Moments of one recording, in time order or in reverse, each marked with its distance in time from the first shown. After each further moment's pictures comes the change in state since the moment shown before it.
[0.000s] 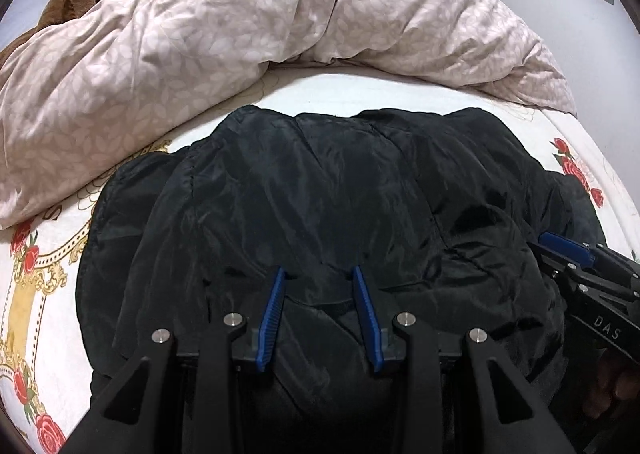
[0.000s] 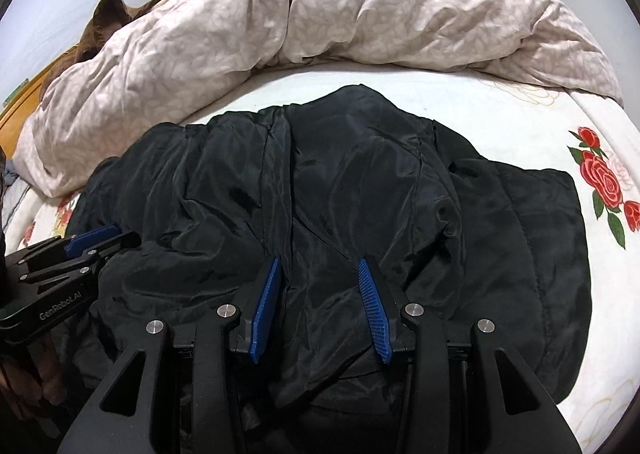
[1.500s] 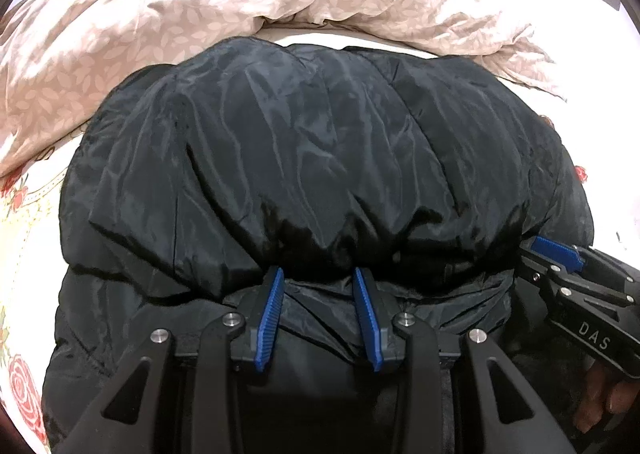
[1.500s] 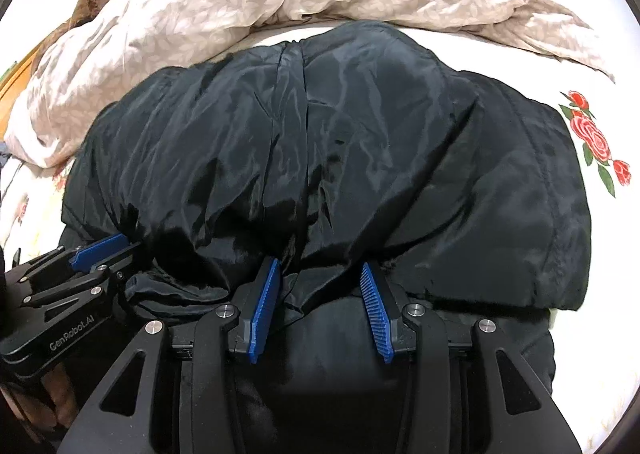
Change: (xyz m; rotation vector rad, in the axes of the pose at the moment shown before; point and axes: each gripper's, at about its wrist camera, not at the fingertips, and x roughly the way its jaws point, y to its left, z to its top) left arm -0.017 -0.007 -0.044 -0.054 0.099 -0.053; right arm -0.020 0.027 -0.032 0.009 0.134 -0.040
